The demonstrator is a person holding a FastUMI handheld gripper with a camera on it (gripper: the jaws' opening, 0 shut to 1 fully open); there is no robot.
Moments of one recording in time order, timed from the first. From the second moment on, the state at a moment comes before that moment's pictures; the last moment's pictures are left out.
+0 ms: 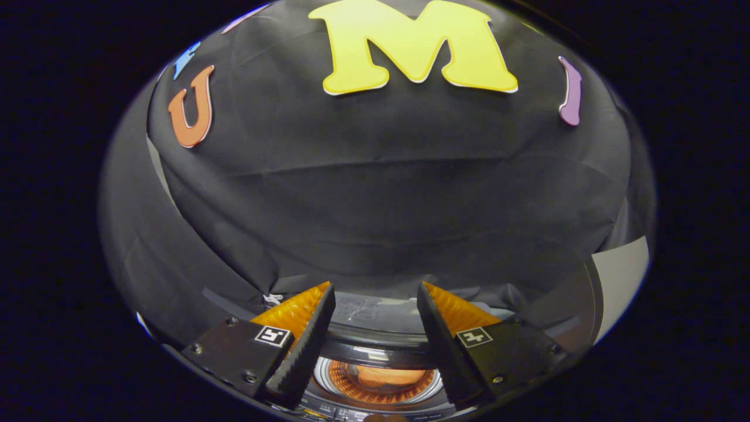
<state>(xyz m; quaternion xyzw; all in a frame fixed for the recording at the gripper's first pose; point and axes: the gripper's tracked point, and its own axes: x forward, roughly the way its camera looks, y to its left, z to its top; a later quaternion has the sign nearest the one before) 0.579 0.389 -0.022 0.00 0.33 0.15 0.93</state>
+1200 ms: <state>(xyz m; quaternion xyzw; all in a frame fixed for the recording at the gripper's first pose) 0.530 0.387 -0.038 0.01 0.30 0.15 0.94</state>
